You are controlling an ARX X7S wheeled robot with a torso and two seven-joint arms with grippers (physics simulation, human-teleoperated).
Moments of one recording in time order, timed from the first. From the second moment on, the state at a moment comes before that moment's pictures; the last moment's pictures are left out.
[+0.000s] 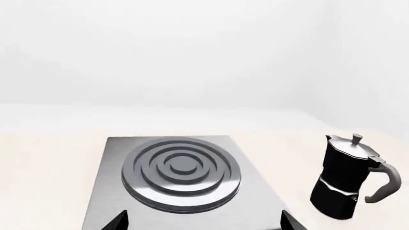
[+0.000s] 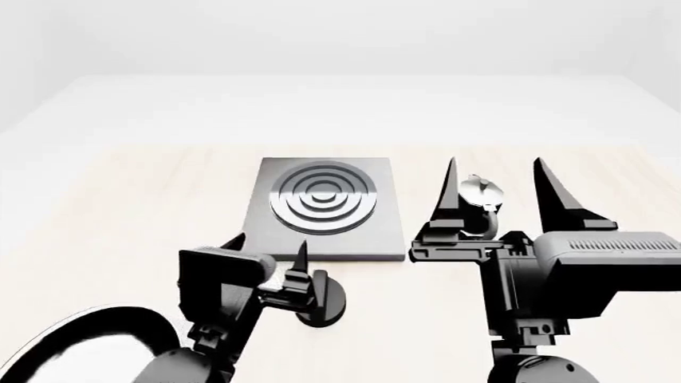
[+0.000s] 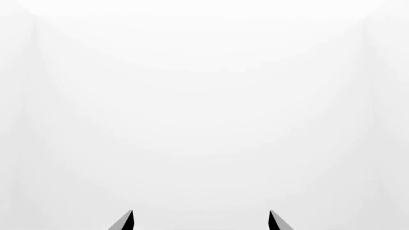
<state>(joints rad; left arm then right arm) -0.20 -0.20 0.20 0.34 -0.40 -0.50 -0.08 0.21 0.26 -0.19 -0.66 0.20 0.34 0.33</state>
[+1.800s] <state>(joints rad) -0.33 -0.09 0.37 -0.29 -0.43 -0.32 0.03 0.20 0.29 -0.23 -0.65 0.24 0.29 0.36</state>
